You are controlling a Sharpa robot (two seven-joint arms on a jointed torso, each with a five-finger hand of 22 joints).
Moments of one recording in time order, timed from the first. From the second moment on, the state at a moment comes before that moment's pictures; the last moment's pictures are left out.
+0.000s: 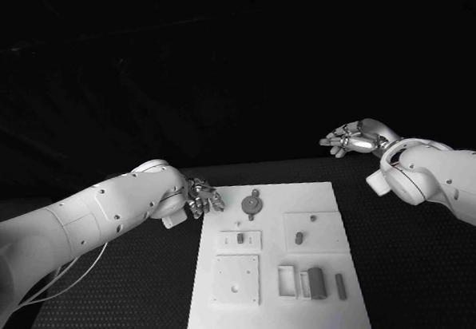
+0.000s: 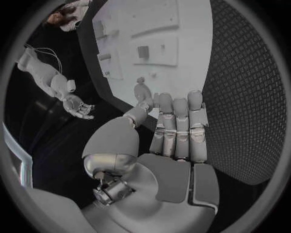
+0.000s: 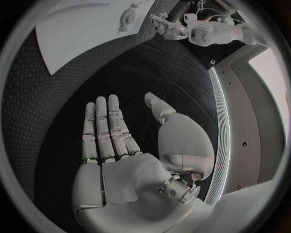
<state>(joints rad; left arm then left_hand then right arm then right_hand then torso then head) 1.34 -0.63 -0.13 1.07 -0.89 0.09 -0.39 0.94 0.07 0.59 -0.25 0.05 1.04 0.07 0.34 0.65 1.22 -0.02 0.83 0.57 1.03 -0.06 1.10 0.71 0.04 1.13 -0.16 0.50 1.31 1.26 -0.60 0.02 1.00 -0.71 -0.32 0.10 0.93 -0.12 0.45 -0.15 0.19 0.73 0.19 0.30 0.39 0.92 0.12 0.66 0.26 0.80 0.11 0.79 0.58 0.26 0.61 0.23 0.48 1.16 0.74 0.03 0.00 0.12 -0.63</state>
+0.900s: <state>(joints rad) 1.31 -0.73 -0.21 1.31 -0.87 -0.10 -0.50 0.92 0.06 0.60 -0.25 0.05 1.05 0.07 0.34 0.65 1.24 -0.03 0.83 0.57 1.05 -0.07 1.09 0.71 0.04 1.15 -0.16 0.50 1.31 1.26 -0.60 0.02 0.99 -0.70 -0.32 0.10 0.93 -0.12 0.44 -0.14 0.19 0.73 0.19 0.30 0.38 0.92 0.12 0.66 0.26 0.80 0.11 0.79 0.58 0.26 0.61 0.23 0.48 1.16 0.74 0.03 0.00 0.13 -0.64</state>
